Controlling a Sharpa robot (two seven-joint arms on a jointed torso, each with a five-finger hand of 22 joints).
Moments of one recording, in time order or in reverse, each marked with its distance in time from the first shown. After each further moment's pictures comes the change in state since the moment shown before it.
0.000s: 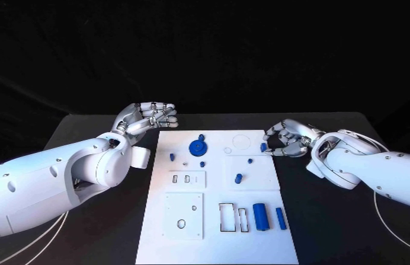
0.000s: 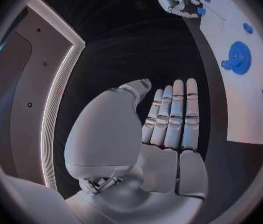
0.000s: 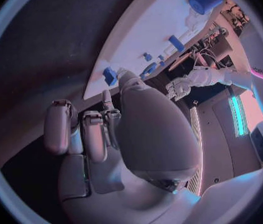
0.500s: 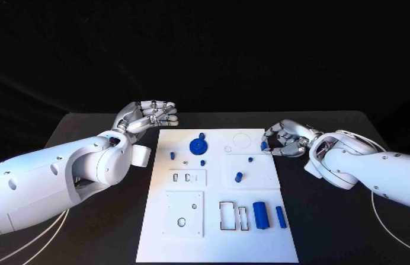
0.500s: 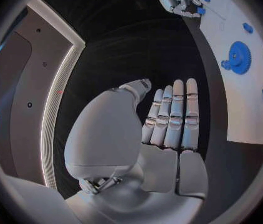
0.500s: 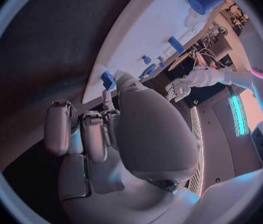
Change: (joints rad) left arm 0.000 -0.002 0.000 0.000 0.000 0.001 0.000; left_hand 0.000 0.000 0.000 0.000 0.000 0.000 0.000 0.000 0.000 0.000 0.000 0.000 0.000 0.000 0.000 0.000 0.000 0.000 0.000 0.000 0.000 0.000; right arm -0.009 0.015 0.000 -0.006 0.005 0.001 -0.006; right_hand 0.018 0.018 0.038 0.001 0.000 0.027 -0.005 0.000 0.001 0.000 0.000 0.011 0.000 0.000 0.000 0.000 0.000 0.000 0.004 -0.004 0.007 0.000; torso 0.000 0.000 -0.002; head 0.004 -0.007
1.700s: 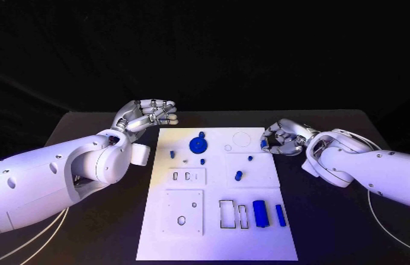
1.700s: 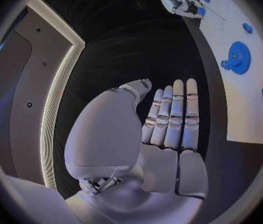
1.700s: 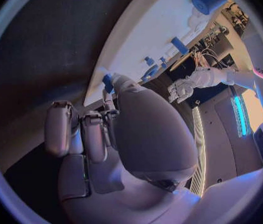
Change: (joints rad) left arm 0.000 -0.003 0.000 0.001 0.000 0.002 -0.004; left_hand 0.000 0.000 0.004 -0.004 0.000 0.000 0.000 0.000 0.001 0.004 0.004 -0.005 0.001 0.000 0.000 -0.004 0.003 0.000 -0.003 0.004 0.000 -0.001; right arm -0.005 0.022 0.000 -0.018 0.000 0.003 -0.021; right_hand 0.010 0.011 0.074 0.000 -0.037 0.032 -0.011 0.000 -0.004 0.000 -0.007 0.004 0.000 -0.004 -0.004 0.000 0.001 0.000 0.007 -0.007 0.004 0.000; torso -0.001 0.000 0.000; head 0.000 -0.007
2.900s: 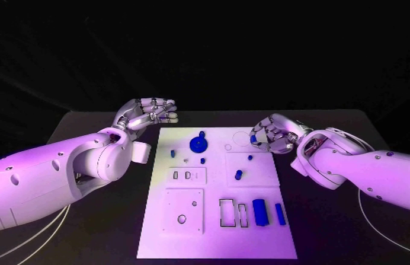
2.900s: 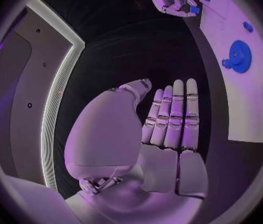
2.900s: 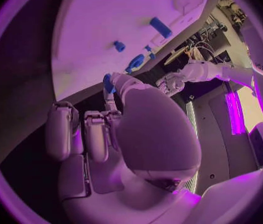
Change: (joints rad) left arm 0.000 0.006 -0.001 -0.017 0.000 0.002 -0.002; left_hand 0.000 0.000 0.000 0.000 0.000 0.000 0.000 0.000 0.000 0.000 0.000 0.000 0.000 0.000 0.000 0.000 0.000 0.000 0.000 0.000 0.000 0.000; right arm 0.022 0.007 0.001 0.142 -0.004 -0.098 -0.069; right_hand -0.023 0.015 0.143 -0.038 -0.016 0.064 -0.022 0.035 0.007 0.002 -0.027 0.016 0.001 0.000 -0.022 0.000 0.000 0.000 0.020 -0.020 0.020 0.001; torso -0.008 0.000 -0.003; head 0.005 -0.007
